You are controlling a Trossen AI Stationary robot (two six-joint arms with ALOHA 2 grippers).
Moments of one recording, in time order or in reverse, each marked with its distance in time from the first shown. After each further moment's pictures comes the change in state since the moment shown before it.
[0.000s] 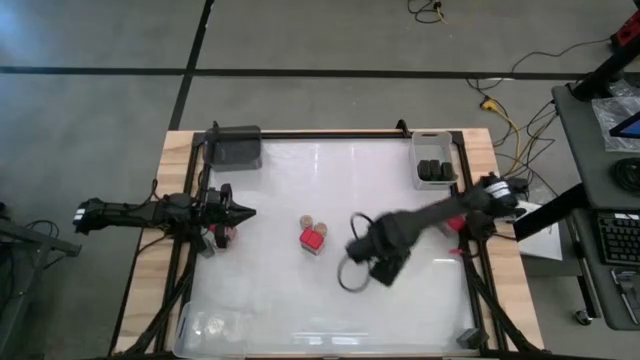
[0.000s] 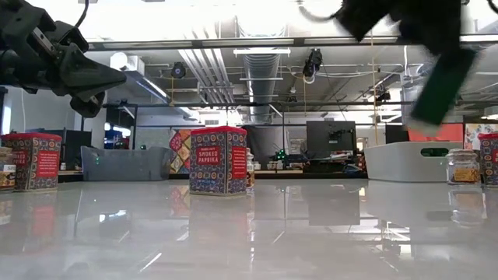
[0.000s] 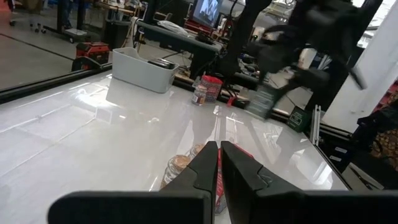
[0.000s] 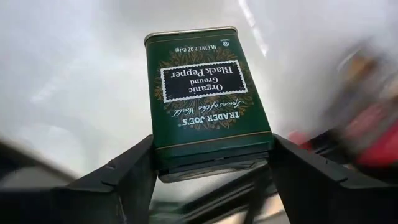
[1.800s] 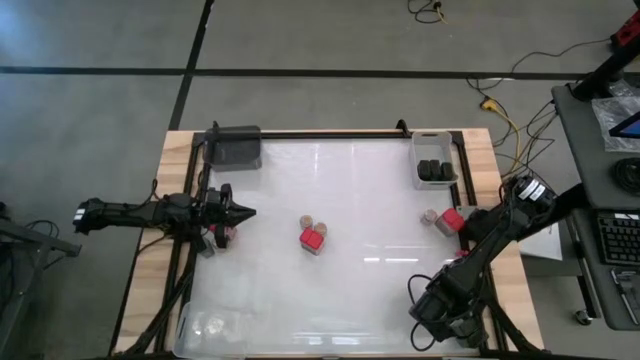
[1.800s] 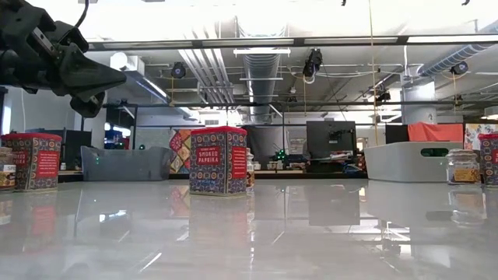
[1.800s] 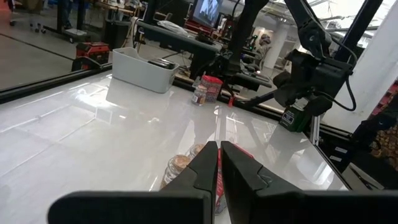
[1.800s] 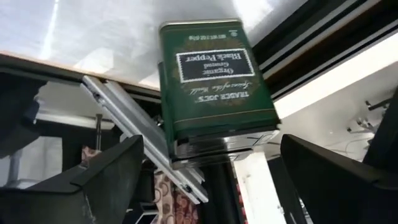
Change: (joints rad) left arm 0.000 0.000 0.000 0.000 0.000 0.000; right arm 0.526 -0.233 -0.629 0.677 -0.633 0.933
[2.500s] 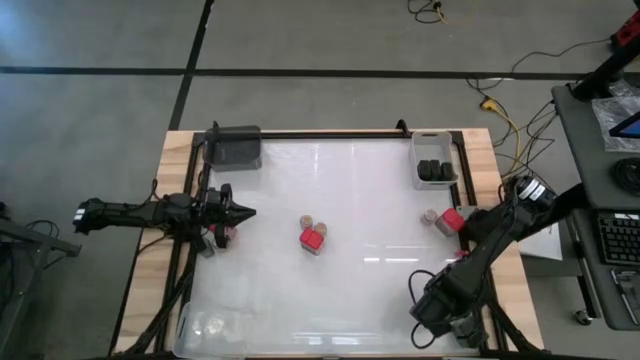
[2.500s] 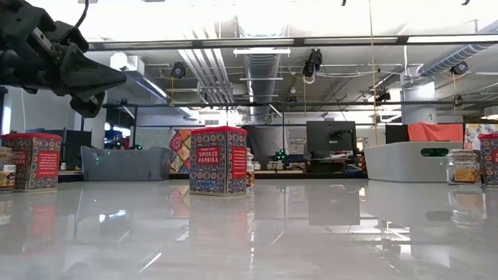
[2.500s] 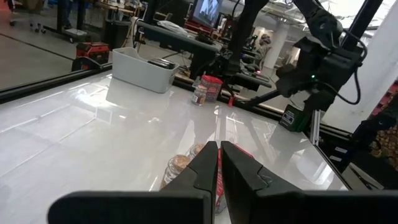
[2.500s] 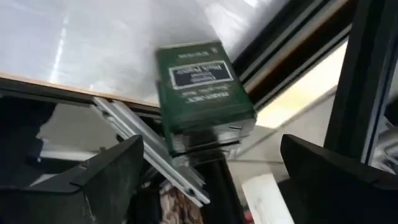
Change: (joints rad) left arm 0.000 0.000 0.000 0.000 0.000 0.000; right arm -0.006 -0.001 0.118 -0.196 0.113 0.028
